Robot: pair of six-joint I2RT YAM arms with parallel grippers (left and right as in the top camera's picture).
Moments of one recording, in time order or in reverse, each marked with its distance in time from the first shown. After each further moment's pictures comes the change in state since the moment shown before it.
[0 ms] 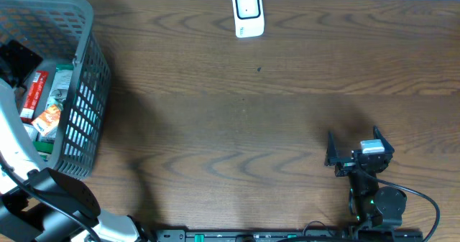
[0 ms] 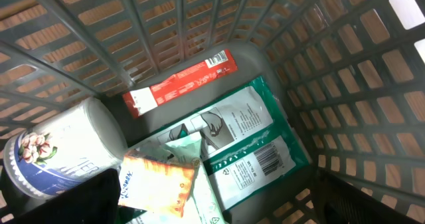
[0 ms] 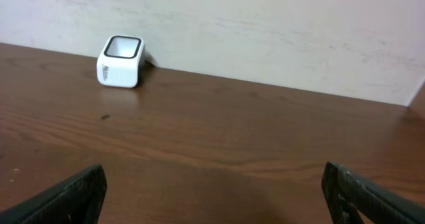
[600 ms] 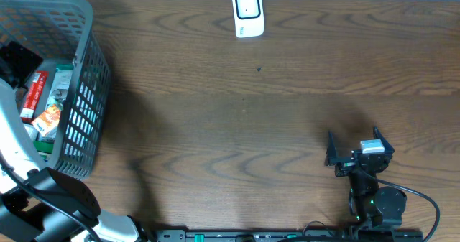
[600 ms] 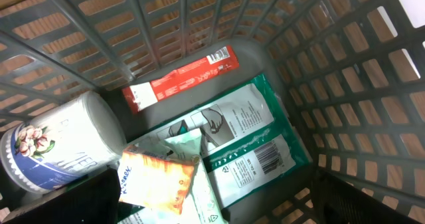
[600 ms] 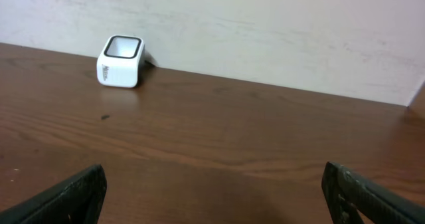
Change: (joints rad) left arm 0.000 0.000 -0.008 -0.003 0.000 -0.021; right arm 0.000 0.000 0.000 0.000 0.000 0.000
